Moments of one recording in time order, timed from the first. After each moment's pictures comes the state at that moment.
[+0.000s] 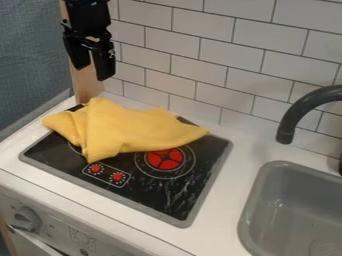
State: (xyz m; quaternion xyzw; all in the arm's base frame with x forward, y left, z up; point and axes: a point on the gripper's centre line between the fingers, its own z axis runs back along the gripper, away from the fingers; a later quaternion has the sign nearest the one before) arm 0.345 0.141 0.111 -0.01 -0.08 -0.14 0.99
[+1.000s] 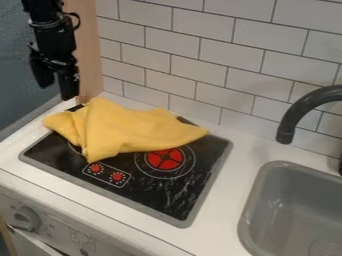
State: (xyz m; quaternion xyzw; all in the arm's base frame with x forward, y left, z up) arm 0.331 0.205 0.070 0.03 -0.04 -0.09 0.99
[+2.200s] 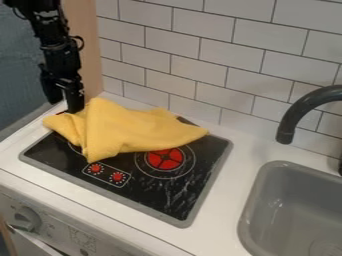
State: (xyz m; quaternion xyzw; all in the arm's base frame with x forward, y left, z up) arm 0.358 0.223 0.021 -0.01 -0.02 -0.11 0.99
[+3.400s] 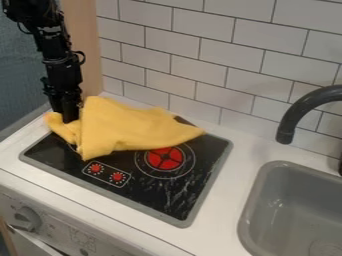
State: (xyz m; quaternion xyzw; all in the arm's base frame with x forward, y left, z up) arm 0.355 0.224 -0.002 -0.01 0.00 -0.11 0.99
